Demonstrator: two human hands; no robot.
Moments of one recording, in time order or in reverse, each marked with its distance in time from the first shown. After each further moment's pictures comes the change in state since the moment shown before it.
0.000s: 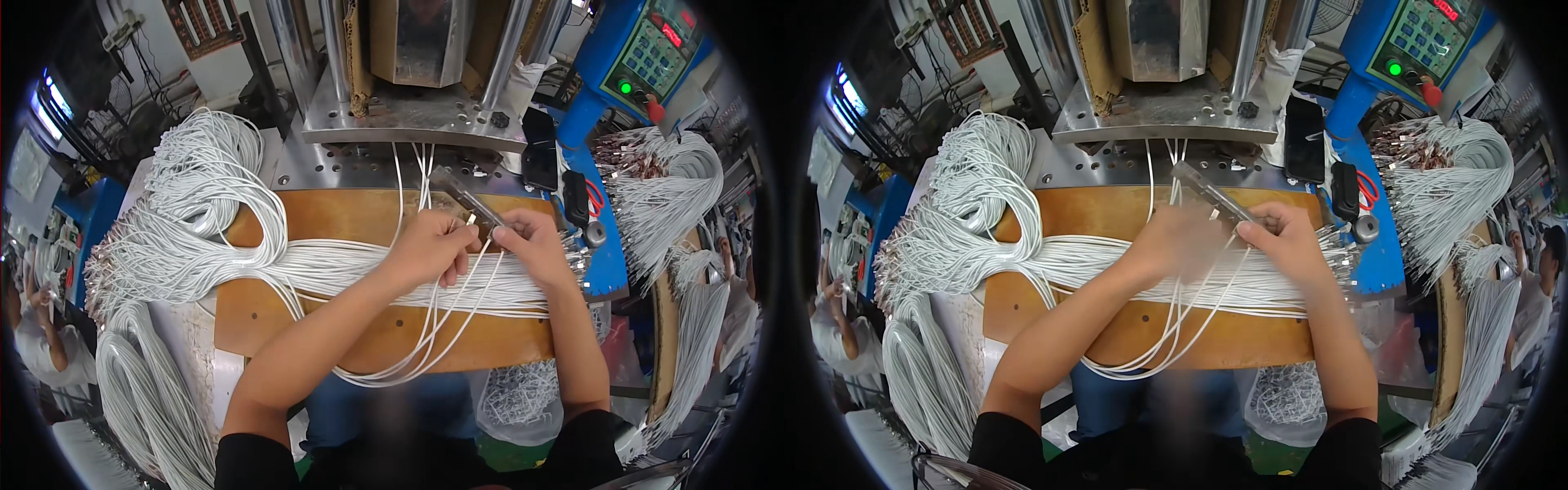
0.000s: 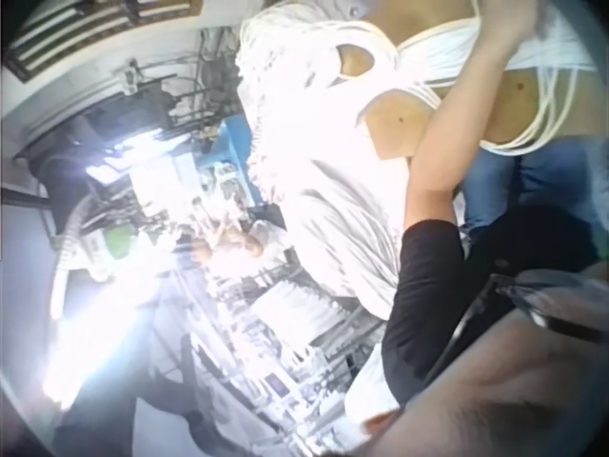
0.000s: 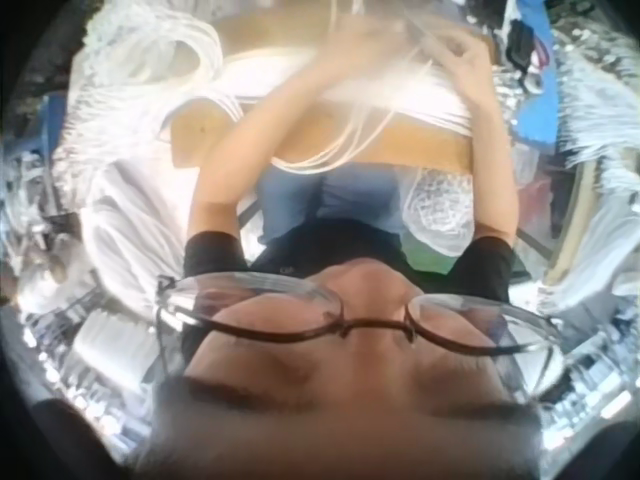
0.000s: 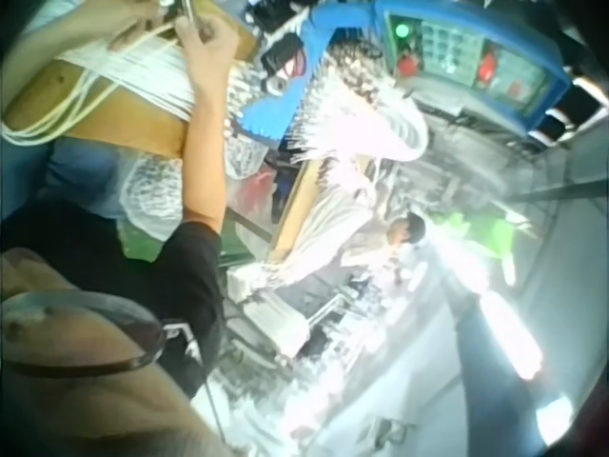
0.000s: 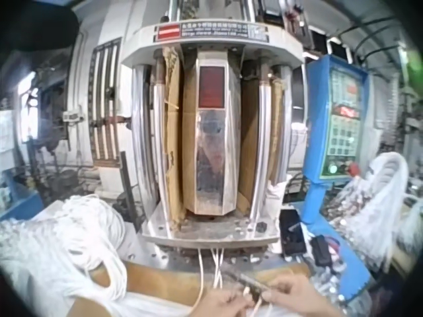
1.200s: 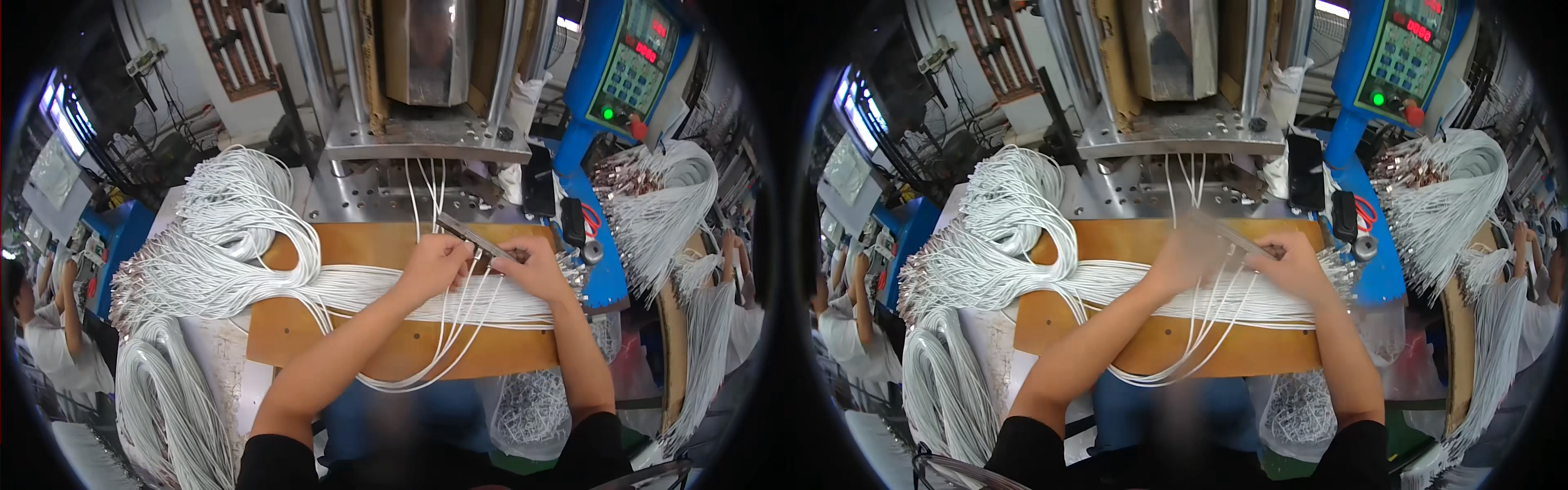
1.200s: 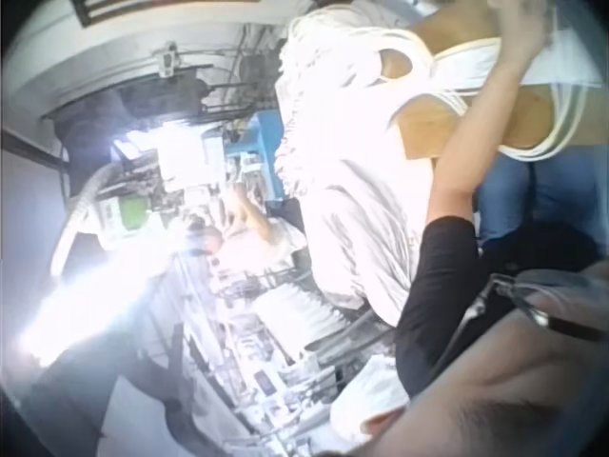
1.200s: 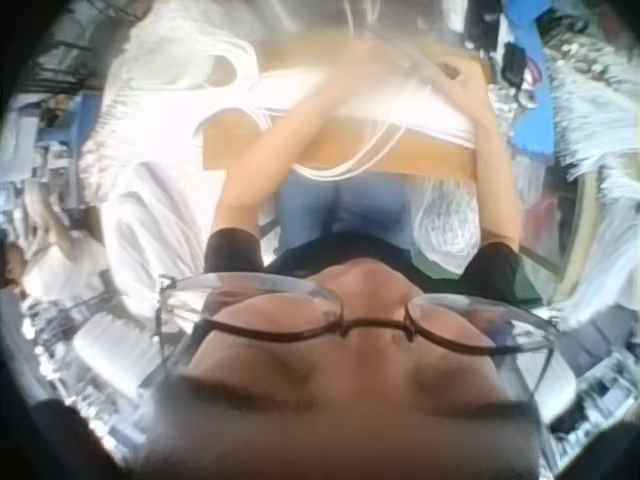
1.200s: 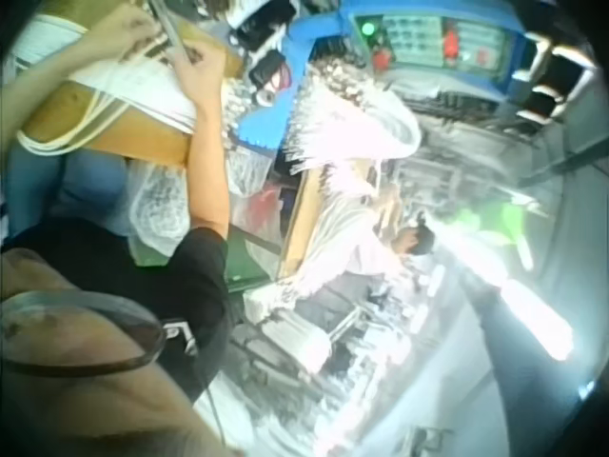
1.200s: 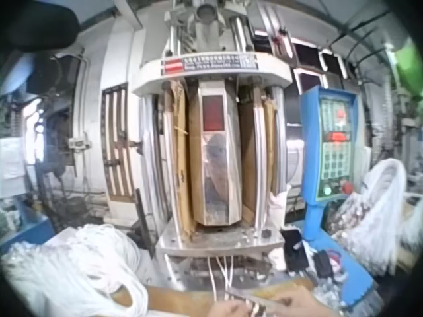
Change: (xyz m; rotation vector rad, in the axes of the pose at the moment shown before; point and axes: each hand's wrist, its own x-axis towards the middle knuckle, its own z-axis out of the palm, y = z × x) left_hand 0.023 -0.039 -0.019 0.368 0.038 0.385; right_hand -0.001 -0.008 0.004 -0.239 -0.032 -0.077
